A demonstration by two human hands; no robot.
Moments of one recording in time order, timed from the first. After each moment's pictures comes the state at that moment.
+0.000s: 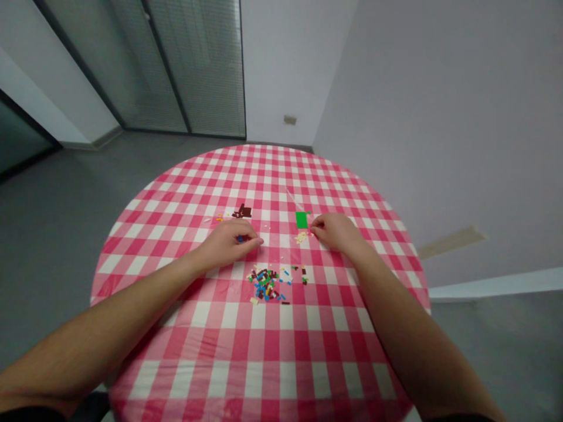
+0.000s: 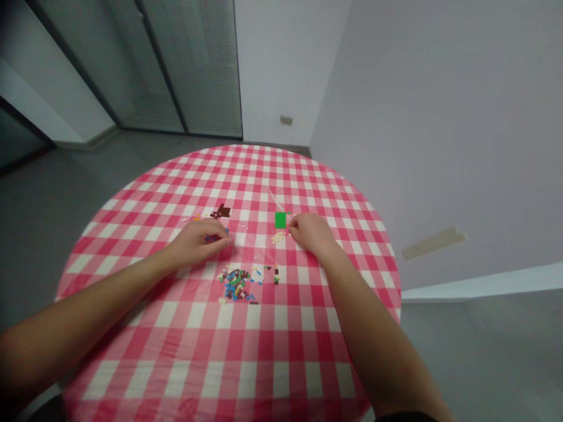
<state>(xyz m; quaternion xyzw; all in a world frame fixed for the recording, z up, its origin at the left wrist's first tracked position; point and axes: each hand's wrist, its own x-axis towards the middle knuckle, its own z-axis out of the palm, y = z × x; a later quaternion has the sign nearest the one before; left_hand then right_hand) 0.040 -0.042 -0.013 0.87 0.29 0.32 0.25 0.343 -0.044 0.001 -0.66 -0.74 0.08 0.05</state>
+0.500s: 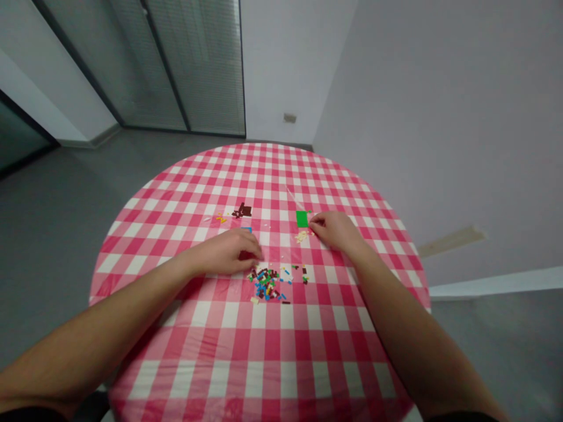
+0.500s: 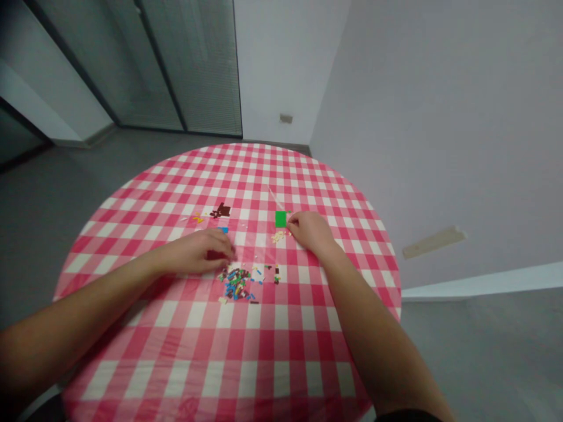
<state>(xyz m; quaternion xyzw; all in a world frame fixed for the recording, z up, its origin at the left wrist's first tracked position) 0.036 -0.044 -0.002 0.93 0.18 0.12 0.29 0.341 -0.044 -0.002 -0.66 -0.74 0.11 0.10</state>
